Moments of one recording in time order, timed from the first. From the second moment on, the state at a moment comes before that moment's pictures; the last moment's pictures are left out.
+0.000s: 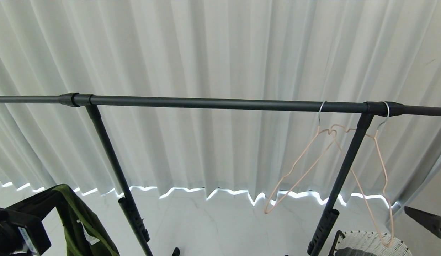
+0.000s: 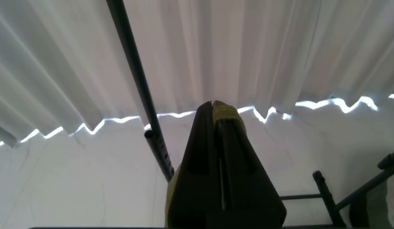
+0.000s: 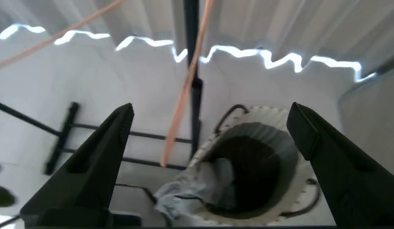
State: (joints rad) left arm -0.15 0.86 -0.31 -0.34 0.02 0.09; right arm 0.13 0.92 -0.47 0.01 0.04 0.04
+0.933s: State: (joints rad) left arm -0.14 0.85 -0.31 -0.34 0.02 0.09; right arm 0.31 1.30 -0.51 -0.27 -0.19 0.32
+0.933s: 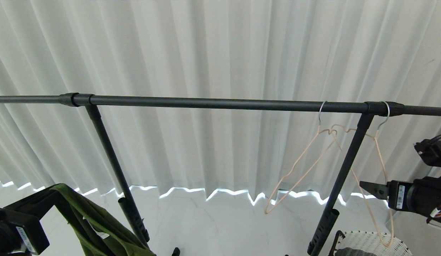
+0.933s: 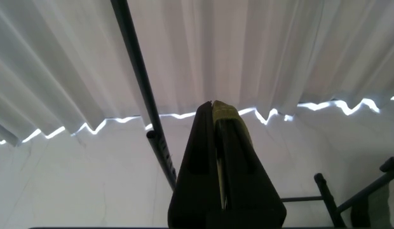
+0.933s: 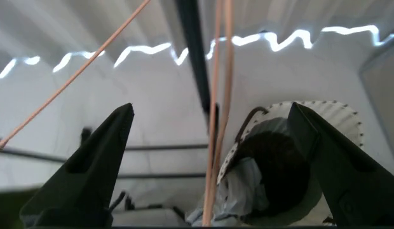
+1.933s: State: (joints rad) left arm -0.14 0.85 -0.31 -0.34 0.02 0.09; right arm 0.29 1.49 -0.51 -0.43 -0.28 0.30
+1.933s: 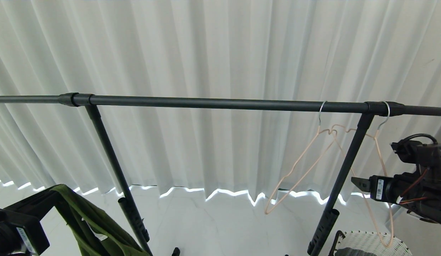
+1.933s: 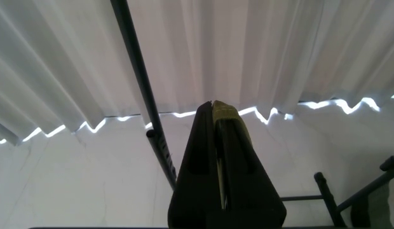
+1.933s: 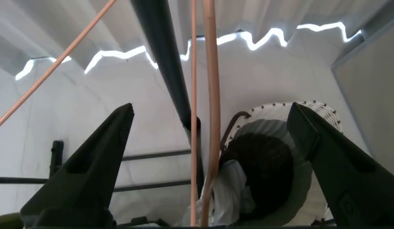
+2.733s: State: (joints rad) left arm -0.14 0.85 -0.31 -0.34 0.02 0.09; right arm 0.26 1.48 -0.52 -0.43 -0.28 0.30
